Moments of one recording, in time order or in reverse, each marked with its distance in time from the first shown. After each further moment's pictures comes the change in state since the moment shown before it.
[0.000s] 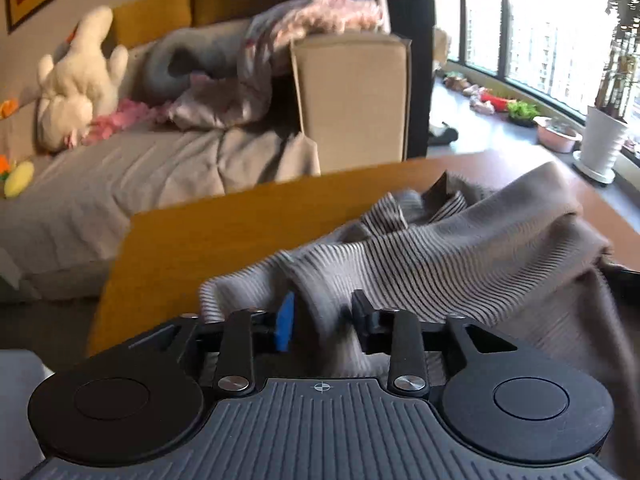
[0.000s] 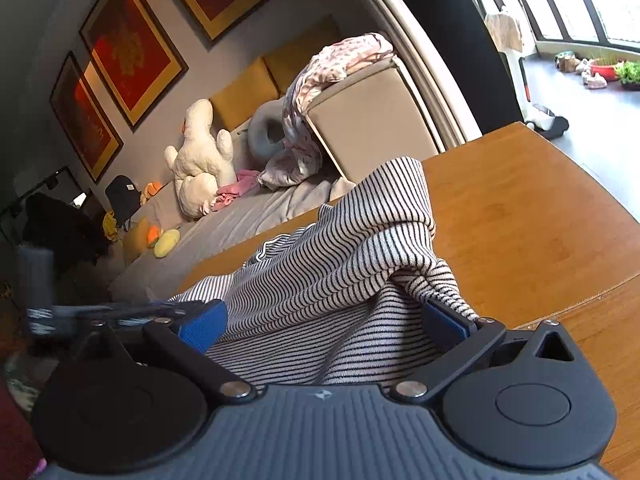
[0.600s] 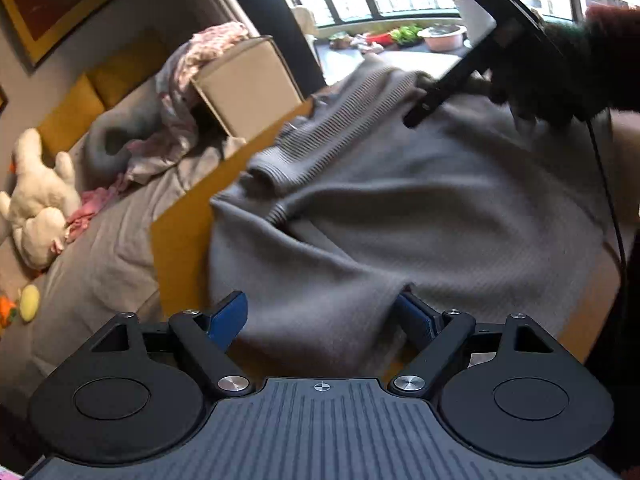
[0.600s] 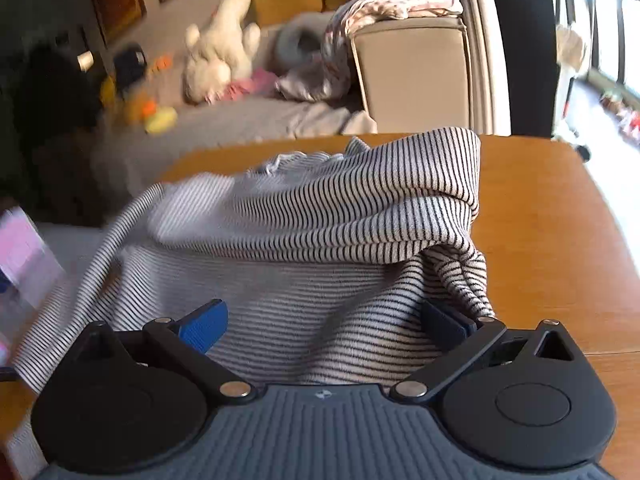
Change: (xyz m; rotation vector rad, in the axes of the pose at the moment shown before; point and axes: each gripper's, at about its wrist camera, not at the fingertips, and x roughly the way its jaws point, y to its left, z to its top) left arm -0.150 -0.016 -0.122 0.484 0.028 -0.082; right arm 0.030 0.049 0.003 -0.344 0.256 -0.121
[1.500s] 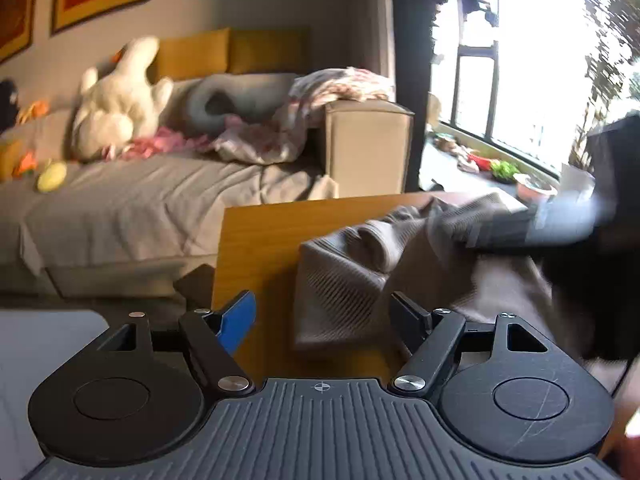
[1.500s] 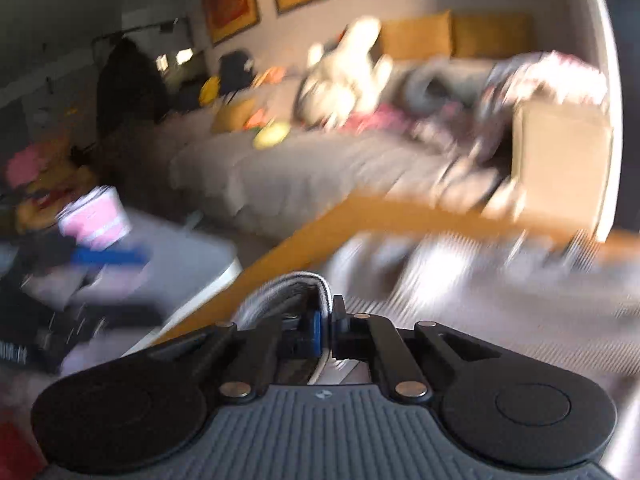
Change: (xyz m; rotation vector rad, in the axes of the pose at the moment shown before) left arm -0.016 0.098 -0.010 -0.611 -0.189 0.063; right arm -0.006 0.153 0.049 -0.204 -0.168 0.206
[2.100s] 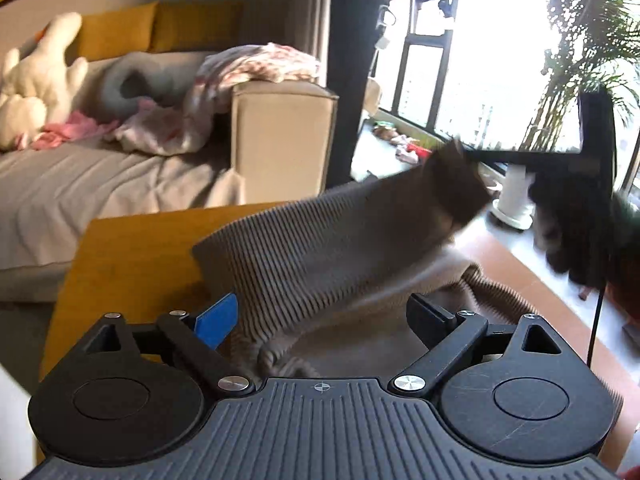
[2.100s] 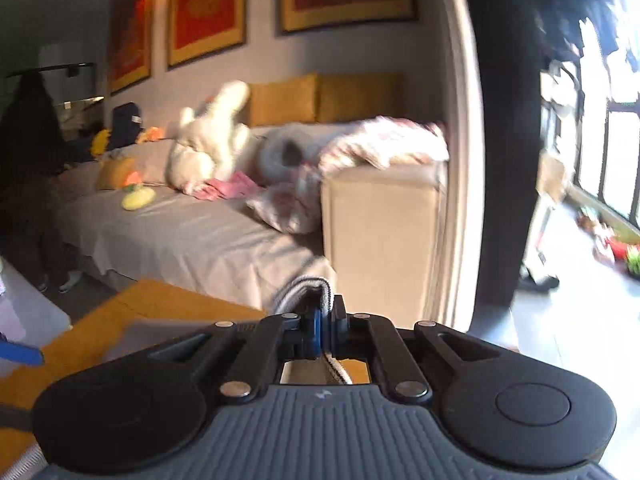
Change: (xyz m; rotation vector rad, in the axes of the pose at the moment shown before) left arm 0.120 -0.088 0.045 0.017 0.043 -0.210; right arm -0.035 -0.212 0.033 0.049 -0.108 -0.307
